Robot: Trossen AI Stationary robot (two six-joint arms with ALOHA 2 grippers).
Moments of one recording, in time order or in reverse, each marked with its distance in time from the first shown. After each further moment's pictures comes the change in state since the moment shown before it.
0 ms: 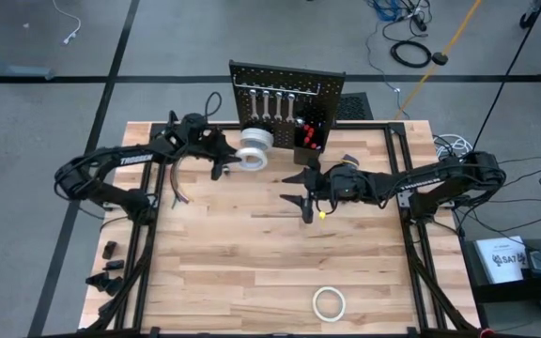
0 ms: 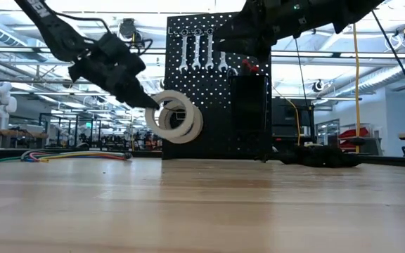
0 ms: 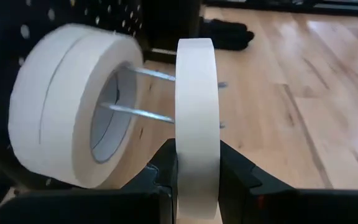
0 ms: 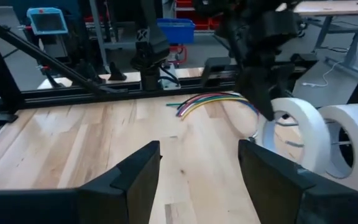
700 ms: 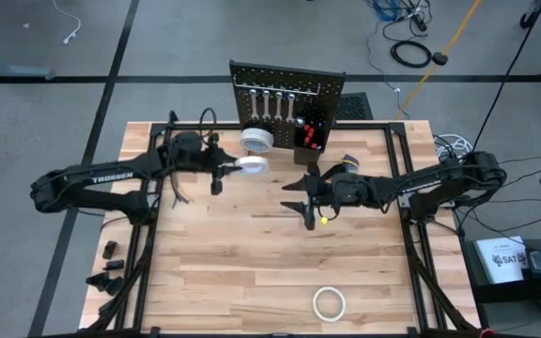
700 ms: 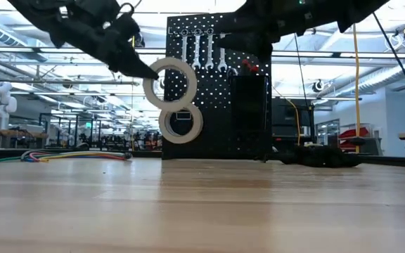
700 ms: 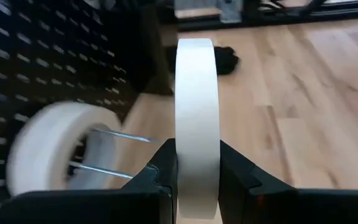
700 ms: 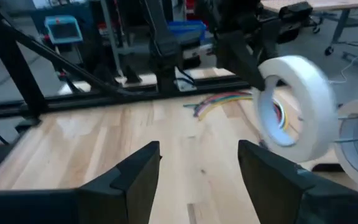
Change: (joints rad) left arm -0.327 -0.290 -0.008 -0.128 -0.385 -0.077; right arm 0.041 -0.001 -0.019 0.033 -0.007 0.058
